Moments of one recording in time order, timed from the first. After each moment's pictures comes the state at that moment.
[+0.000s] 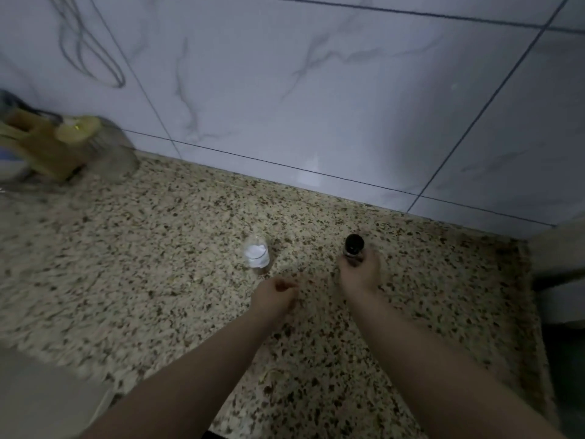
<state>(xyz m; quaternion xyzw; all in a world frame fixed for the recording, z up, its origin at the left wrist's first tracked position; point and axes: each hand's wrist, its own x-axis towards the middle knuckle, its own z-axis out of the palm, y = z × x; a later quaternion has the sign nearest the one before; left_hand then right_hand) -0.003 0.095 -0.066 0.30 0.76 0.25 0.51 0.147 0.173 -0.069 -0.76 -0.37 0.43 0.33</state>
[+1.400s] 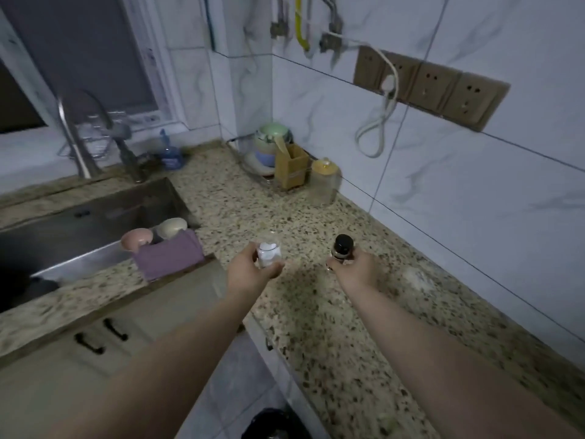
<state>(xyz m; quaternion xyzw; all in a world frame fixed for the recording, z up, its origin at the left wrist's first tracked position) -0.262 -0.115 0.057 0.22 0.82 0.51 0.15 -0.137 0.054 0.060 -0.50 -0.72 0.43 0.22</state>
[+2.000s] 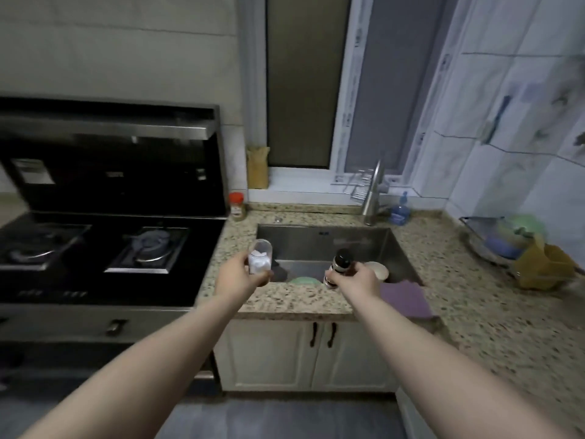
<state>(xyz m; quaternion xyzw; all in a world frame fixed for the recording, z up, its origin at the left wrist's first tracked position) -0.390 -0.662 0.143 -0.03 0.89 0.46 -0.07 -0.378 -0.424 0.140 -0.23 -0.83 0.50 0.07</state>
